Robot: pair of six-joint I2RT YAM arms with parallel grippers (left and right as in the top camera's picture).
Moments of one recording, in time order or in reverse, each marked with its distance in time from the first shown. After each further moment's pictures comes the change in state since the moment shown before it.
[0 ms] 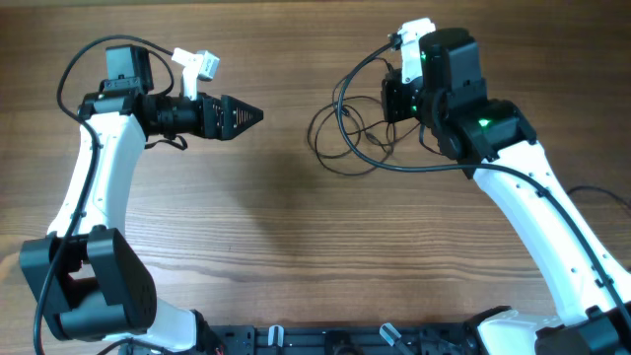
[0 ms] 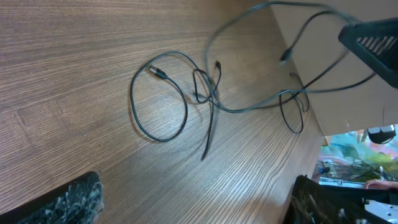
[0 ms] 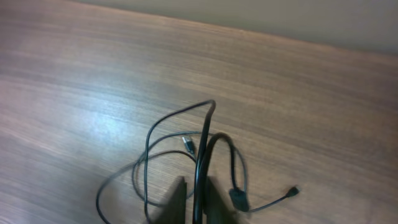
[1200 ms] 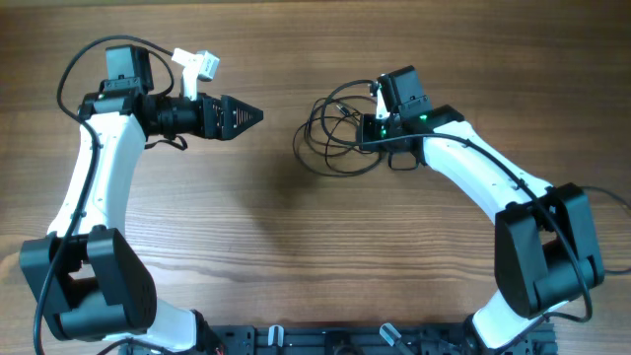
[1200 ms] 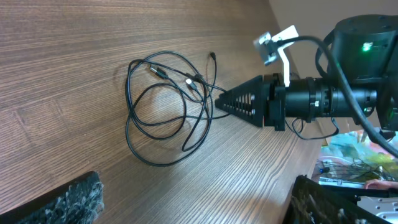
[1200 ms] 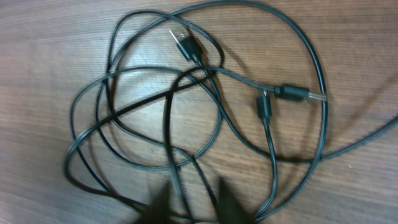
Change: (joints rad) left arm 0.000 0.000 0.000 -0.002 -0.001 0.000; right arm 0.003 0.323 -0.167 0.129 -0.153 0.290
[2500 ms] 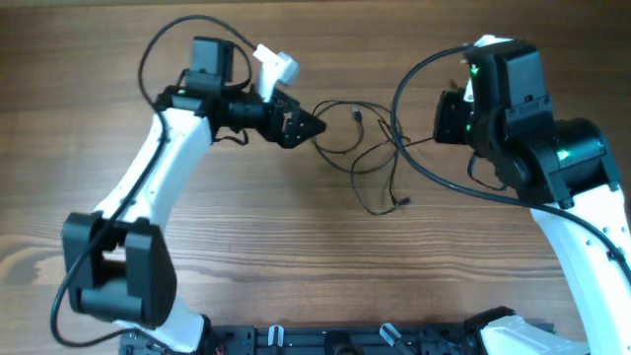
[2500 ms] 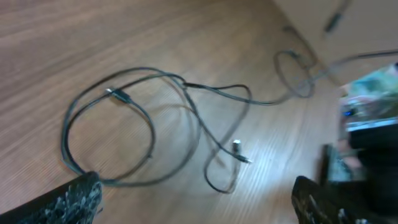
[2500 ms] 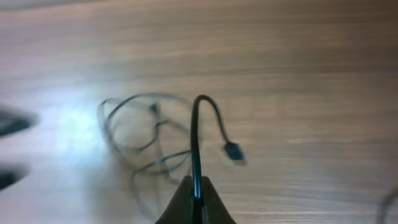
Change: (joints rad) left arm -0.314 0.060 -0.001 0.240 -0.108 0.000; right arm -0.042 -0.483 0.351 -0.652 0.303 -0.070
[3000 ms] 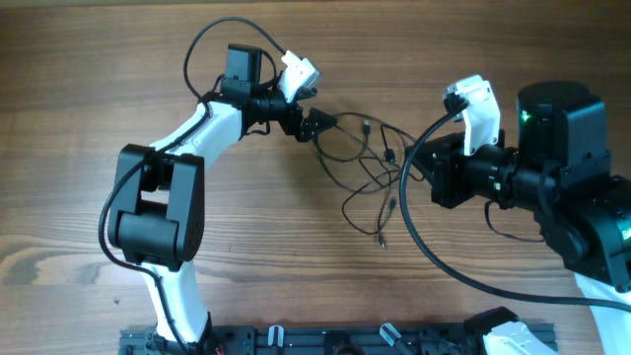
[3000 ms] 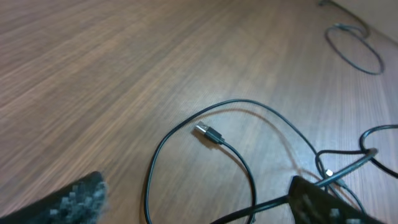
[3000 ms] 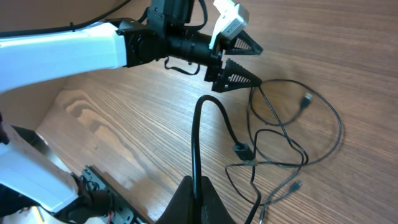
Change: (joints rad) left arm -0.032 0.296 -0.002 0.433 0.007 0.159; right arm 0.000 -0.192 0.000 -0.076 -0.577 -0.162
